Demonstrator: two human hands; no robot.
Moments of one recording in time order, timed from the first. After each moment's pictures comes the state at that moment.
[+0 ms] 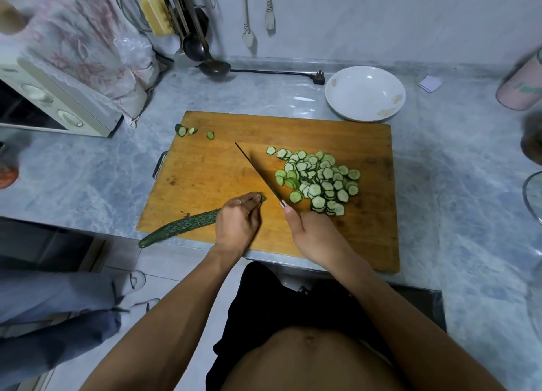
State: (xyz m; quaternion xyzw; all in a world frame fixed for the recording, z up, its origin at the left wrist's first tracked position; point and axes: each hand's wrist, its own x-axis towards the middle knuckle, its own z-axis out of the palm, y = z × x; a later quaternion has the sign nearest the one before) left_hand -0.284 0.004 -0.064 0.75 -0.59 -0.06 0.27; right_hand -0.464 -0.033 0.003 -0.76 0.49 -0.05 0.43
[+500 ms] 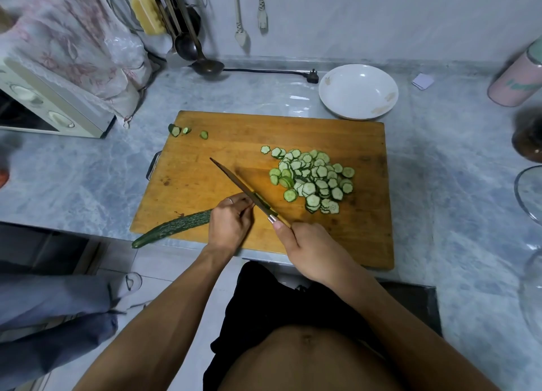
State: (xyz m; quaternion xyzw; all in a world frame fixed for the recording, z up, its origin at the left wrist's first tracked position) left_hand -0.277 0.005 -0.067 0.74 -0.60 -0.08 0.30; right_hand -0.474 -0.010 0.009 -0.79 0.46 -0.03 0.42
